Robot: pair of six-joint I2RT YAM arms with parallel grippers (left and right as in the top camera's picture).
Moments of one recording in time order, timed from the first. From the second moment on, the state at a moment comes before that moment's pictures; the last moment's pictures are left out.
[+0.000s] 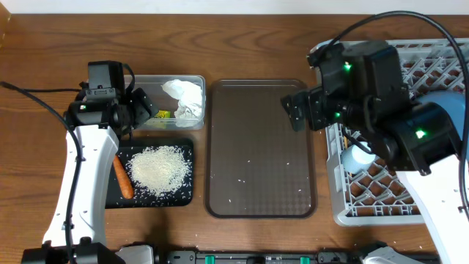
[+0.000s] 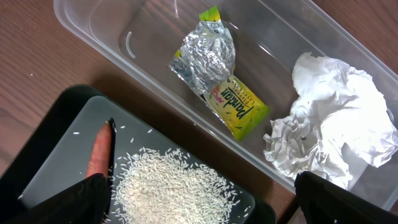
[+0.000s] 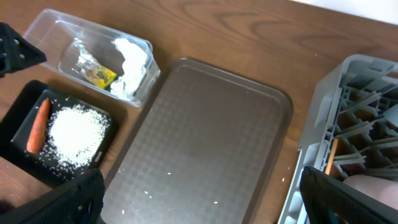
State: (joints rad) left arm 0.08 1.43 1.20 -0.92 -0.12 -0.56; right arm 0.44 1.35 1.62 -1.07 -0.12 0.12
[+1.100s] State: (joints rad) left arm 0.08 1.43 1.20 -0.92 -0.11 -0.56; right arm 0.24 0.47 1.32 -0.86 0.07 0.11
